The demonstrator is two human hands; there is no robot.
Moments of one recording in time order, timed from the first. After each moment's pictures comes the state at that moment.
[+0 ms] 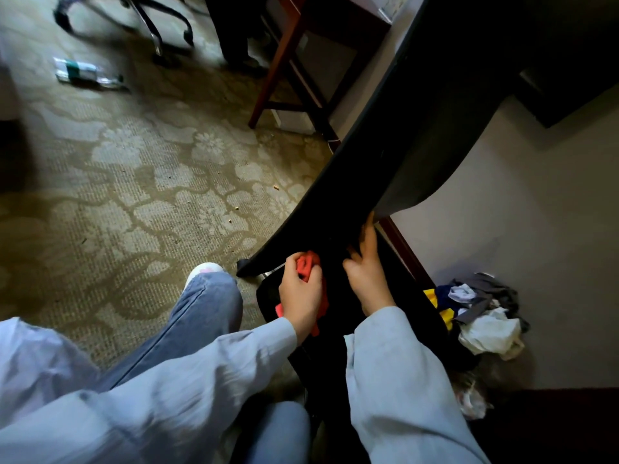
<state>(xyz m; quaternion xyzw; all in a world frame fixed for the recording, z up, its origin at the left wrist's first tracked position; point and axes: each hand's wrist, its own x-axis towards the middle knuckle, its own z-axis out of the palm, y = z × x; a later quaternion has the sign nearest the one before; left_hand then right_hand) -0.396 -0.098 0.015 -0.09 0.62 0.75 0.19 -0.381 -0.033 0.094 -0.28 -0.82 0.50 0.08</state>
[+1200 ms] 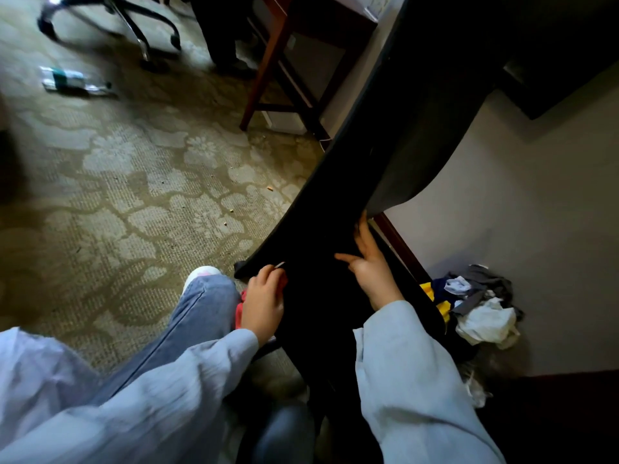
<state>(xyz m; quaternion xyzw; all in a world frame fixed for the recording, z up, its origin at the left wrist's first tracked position) -0.413 -0.130 -0.086 0.24 0.80 0.54 0.04 -0.378 -0.015 0.100 -0.29 -0.80 0.52 0.04</state>
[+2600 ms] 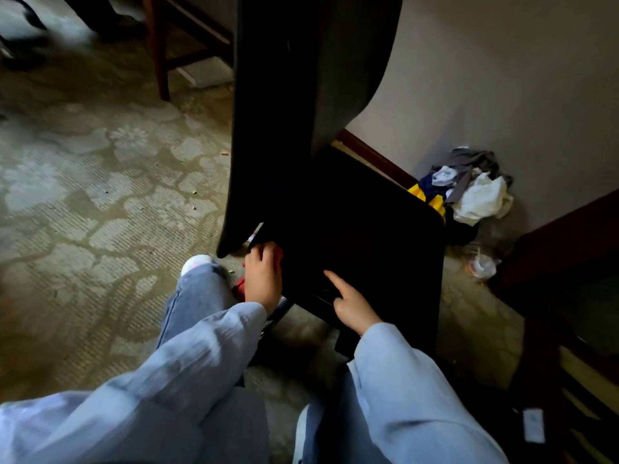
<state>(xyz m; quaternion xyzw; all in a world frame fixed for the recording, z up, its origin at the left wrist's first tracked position) -0.412 -0.103 -0.142 0.31 0.83 0.45 0.11 -0.260 -0.038 -0.047 -0.47 -0.77 0.43 -0.07</state>
